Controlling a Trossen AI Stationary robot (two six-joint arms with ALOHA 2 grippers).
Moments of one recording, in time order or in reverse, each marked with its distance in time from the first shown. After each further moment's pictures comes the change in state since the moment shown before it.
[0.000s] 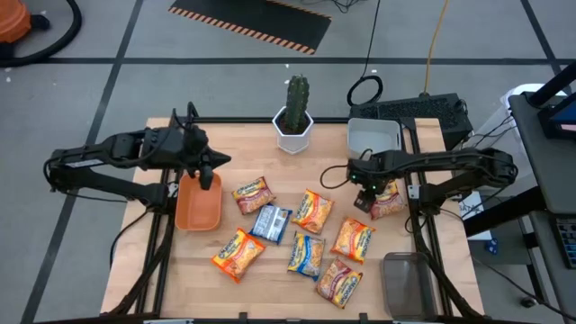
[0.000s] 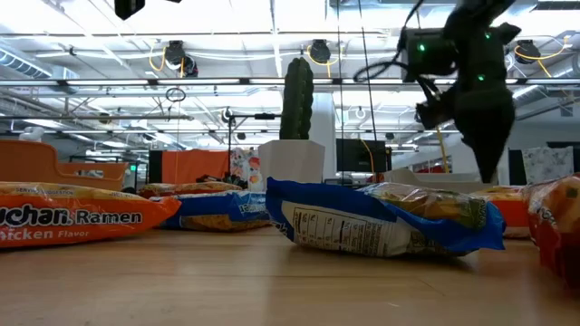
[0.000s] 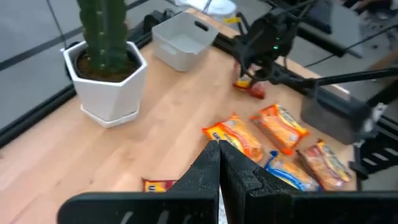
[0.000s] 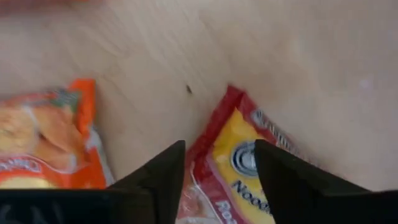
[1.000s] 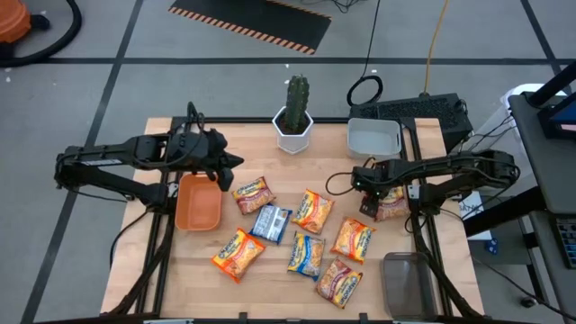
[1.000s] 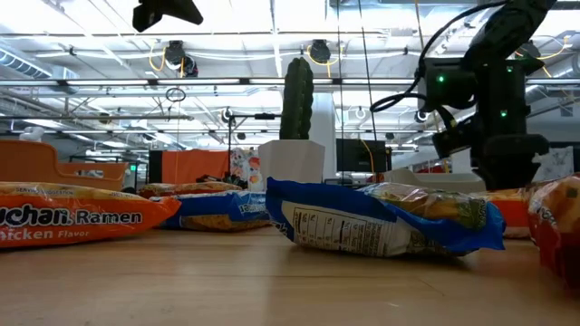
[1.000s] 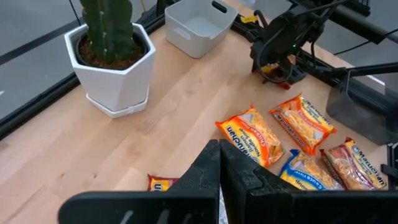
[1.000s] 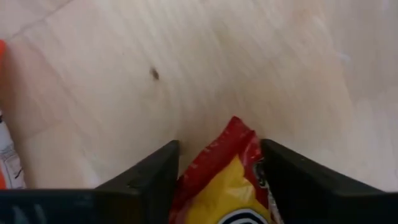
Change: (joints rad) left arm 0.000 0.128 0.000 0.041 -0.039 -0.028; right arm -0.004 -0.006 -0.207 0.246 0.055 -0.116
